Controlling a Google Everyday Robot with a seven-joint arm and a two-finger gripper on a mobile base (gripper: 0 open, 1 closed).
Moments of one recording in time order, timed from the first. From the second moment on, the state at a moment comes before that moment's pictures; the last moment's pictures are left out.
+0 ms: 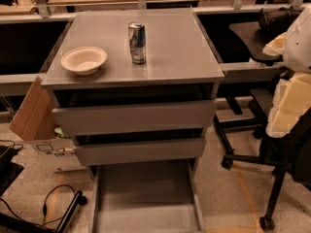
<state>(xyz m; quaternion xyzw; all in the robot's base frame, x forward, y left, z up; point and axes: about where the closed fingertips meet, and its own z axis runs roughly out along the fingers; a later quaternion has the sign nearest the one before) 0.438 -0.217 0.976 -0.60 0.78 -0.03 0.16</state>
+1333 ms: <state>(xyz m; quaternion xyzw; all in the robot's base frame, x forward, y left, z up) 0.389 -0.227 0.790 -0.58 0.79 0.01 0.19</state>
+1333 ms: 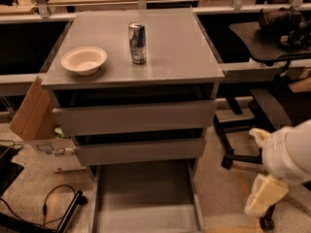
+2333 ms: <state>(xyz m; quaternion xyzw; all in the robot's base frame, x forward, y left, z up) 0.361 -0.228 0.591 -0.56 0.82 0.01 0.12</state>
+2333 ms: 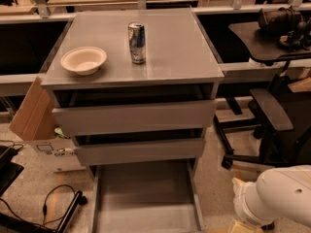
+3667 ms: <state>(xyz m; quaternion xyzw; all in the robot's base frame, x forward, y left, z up) 0.382 -0.200 0.359 -0.52 0.83 0.09 0.18</state>
